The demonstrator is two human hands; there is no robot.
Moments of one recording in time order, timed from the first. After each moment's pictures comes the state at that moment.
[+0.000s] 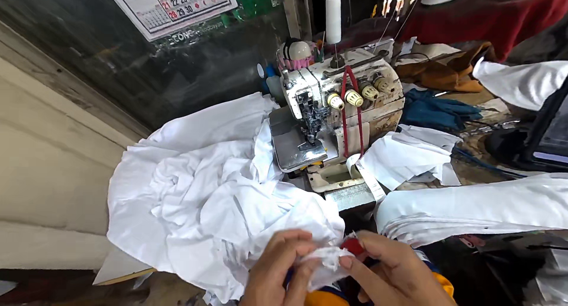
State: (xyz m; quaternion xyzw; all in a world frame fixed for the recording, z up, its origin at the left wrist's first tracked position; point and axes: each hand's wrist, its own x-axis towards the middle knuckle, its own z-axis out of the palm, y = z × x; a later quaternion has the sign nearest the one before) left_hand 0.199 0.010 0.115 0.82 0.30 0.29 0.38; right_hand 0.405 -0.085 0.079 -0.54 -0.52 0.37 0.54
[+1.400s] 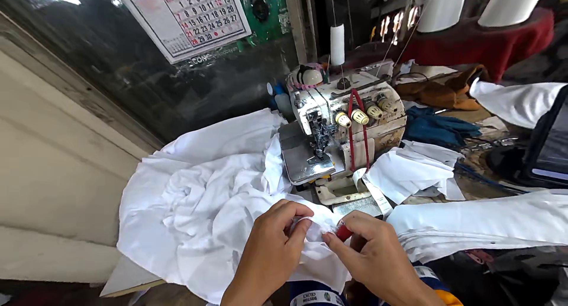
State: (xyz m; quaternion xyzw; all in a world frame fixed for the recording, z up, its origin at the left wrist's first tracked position) left_hand 0.214 0.087 0.127 0.86 0.35 0.26 0.29; right_hand 0.399 -0.023 0.064 -0.62 -0.54 0.17 0.54
